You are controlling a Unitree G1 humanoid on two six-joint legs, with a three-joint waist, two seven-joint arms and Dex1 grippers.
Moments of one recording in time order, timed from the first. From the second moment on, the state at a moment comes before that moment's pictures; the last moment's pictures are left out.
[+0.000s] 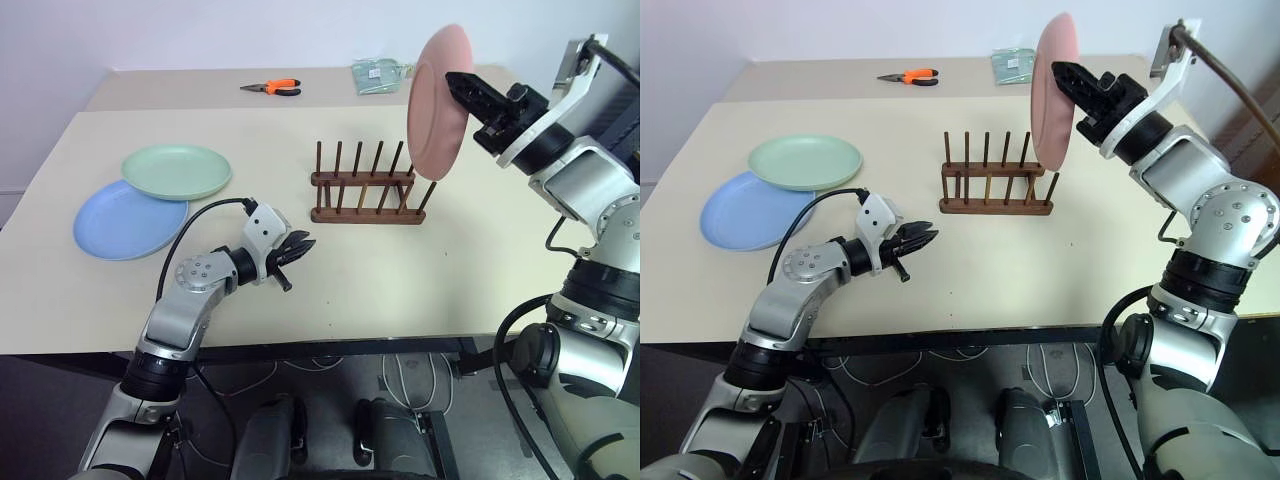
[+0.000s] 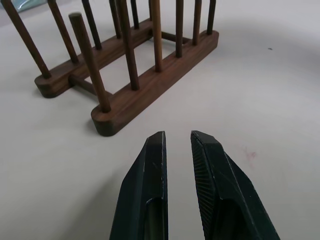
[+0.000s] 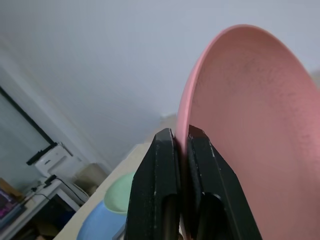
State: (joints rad) left arm -0.39 0.39 -0.13 -0.17 -0.19 0.46 -0.69; right arm -0.86 -0.49 -0.48 0.08 1.18 1.03 0.16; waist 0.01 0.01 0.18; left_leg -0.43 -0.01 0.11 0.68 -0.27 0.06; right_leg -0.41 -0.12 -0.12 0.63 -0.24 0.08
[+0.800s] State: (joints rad) left arm -0.54 0.24 0.23 -0.08 -0.27 0.50 -0.22; right arm -0.89 -0.71 -0.21 0.11 0.48 0.40 0.42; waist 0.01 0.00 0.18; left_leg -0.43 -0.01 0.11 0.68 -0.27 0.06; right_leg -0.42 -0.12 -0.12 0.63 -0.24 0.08
